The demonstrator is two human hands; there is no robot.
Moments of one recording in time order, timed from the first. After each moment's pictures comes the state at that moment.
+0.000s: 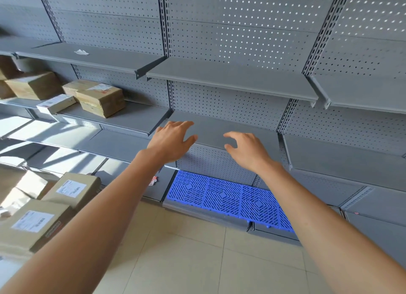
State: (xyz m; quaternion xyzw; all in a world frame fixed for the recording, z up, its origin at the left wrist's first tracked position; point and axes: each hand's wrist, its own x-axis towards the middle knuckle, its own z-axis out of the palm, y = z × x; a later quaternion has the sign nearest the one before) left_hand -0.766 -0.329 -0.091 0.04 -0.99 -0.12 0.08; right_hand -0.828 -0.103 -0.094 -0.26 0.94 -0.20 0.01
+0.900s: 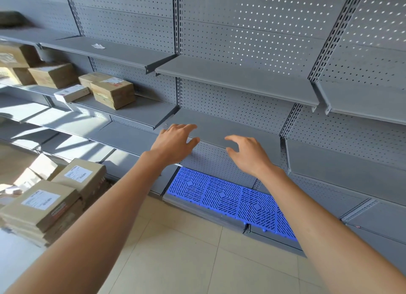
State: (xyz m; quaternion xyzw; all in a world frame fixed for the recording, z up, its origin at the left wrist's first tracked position) left_hand -0.735 -0.291 -0.094 0.08 -0.98 -0.14 0.08; right_hand -0.810 -0.072 -0.093 -0.30 0.93 -0.21 0.03
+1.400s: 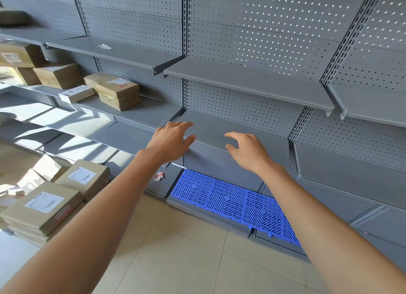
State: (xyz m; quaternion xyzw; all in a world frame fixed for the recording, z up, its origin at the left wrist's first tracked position) left_hand -0.740 -0.344 -0.099 0.10 -0.98 -0.14 0.09; right_hand -0.827 -0.119 -0.097 -0.31 0.93 -0.21 0.02
